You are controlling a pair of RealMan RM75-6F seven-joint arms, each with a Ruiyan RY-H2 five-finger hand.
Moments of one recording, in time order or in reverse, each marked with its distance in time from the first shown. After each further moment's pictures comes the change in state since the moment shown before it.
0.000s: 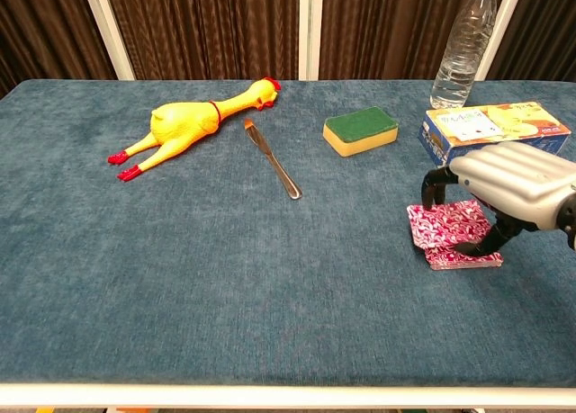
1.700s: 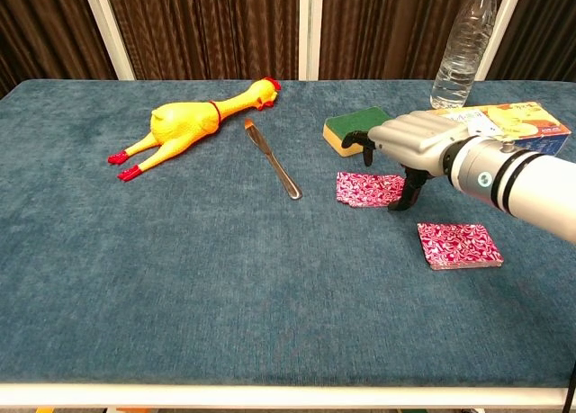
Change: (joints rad) left arm 0.015 -0.004 -0.004 0.049 -0.016 -0.002 -0.048; right arm 0.267 -0.164 0.121 0.305 0.162 -0.229 0.017
